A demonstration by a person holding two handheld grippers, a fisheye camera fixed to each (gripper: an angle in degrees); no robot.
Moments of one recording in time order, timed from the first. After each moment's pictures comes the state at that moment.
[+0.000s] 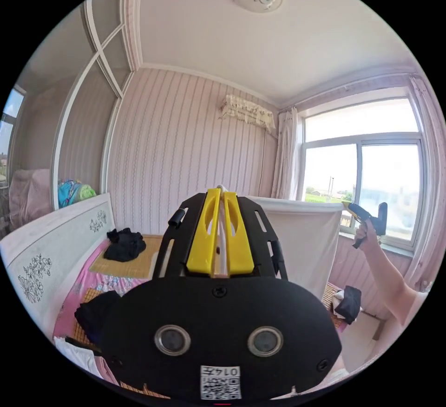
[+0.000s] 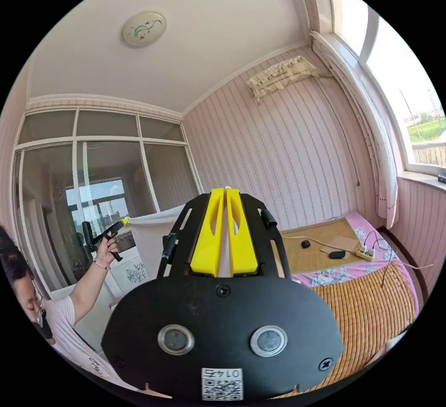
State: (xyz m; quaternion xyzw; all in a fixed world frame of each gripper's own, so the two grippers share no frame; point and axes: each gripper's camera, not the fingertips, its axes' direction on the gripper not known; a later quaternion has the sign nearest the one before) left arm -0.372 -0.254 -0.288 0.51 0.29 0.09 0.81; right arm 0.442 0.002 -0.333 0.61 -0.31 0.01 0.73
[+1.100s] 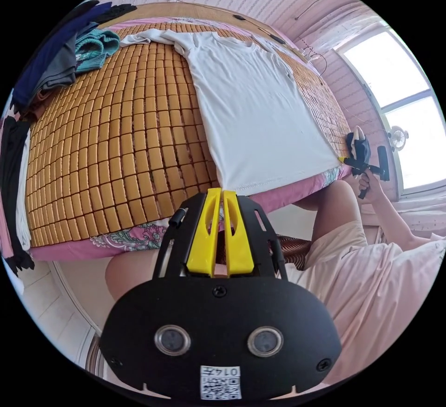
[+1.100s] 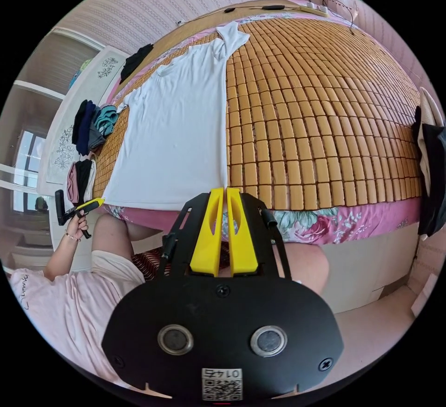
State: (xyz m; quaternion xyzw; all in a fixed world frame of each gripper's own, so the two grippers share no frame) left arm -0.247 -0.097 0.271 -0.17 0.28 0.18 0.93; right arm 0.322 0.031 0.256 -0.03 -0.25 0.08 0.97
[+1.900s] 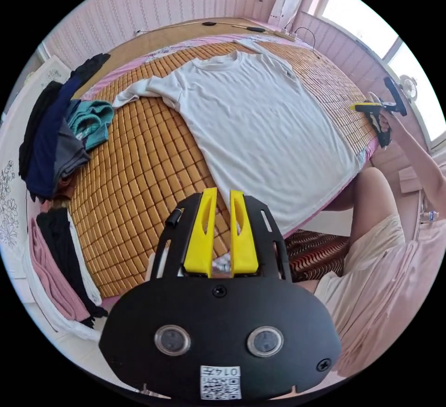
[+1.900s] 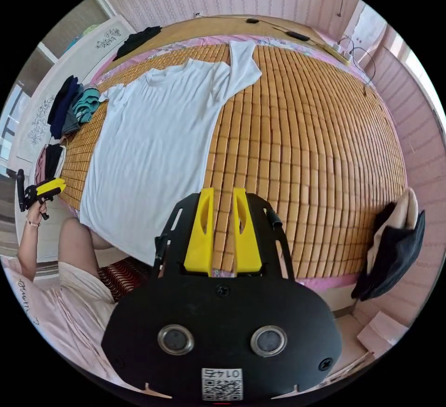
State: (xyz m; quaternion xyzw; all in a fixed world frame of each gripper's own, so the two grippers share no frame) left arm -0.120 -0.226 0.316 -0.07 0.20 0.31 0.93; right arm 0.315 -0.145 0.266 0.02 -0.12 -0.02 0.99
